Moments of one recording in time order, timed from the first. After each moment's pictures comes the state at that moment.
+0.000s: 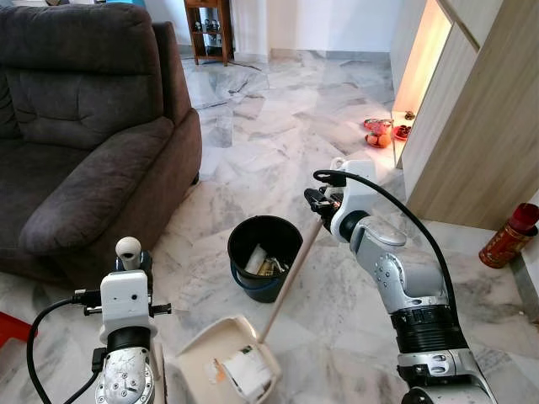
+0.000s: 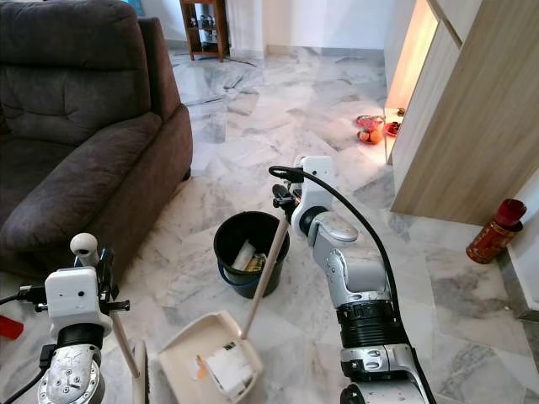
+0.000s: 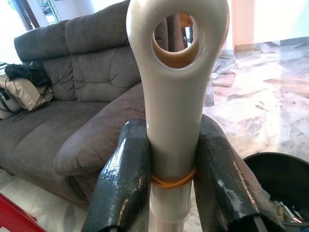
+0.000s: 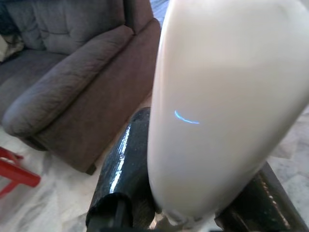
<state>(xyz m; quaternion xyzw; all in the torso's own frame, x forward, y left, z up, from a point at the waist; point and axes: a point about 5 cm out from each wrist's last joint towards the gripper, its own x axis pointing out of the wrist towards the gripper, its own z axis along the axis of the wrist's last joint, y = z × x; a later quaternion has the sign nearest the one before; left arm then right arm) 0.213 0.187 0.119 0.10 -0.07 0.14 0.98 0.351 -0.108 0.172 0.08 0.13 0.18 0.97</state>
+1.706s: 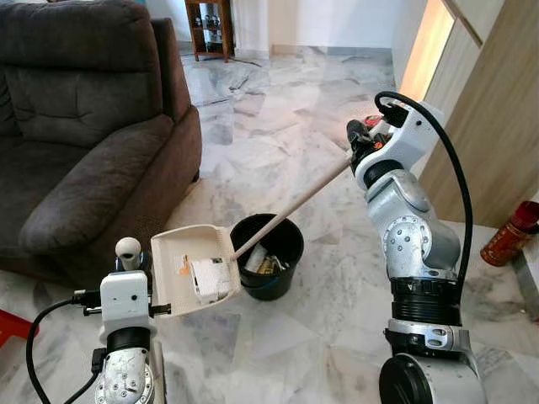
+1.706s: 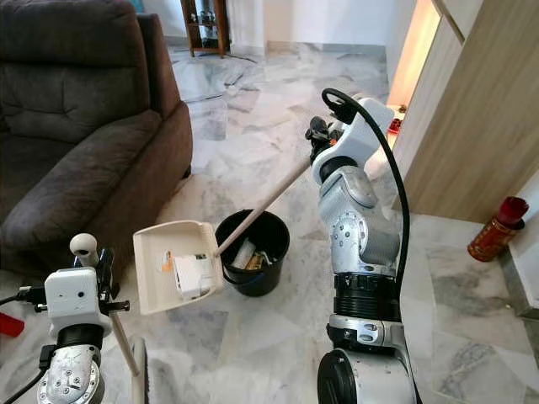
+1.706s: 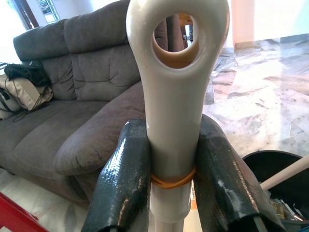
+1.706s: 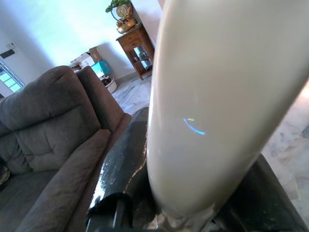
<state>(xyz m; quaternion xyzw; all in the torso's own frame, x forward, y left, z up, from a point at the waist) 0.212 0.187 0.119 0.10 -0.07 0.14 0.98 0.366 -0.129 0.242 0.21 -0.02 0.04 0.98</state>
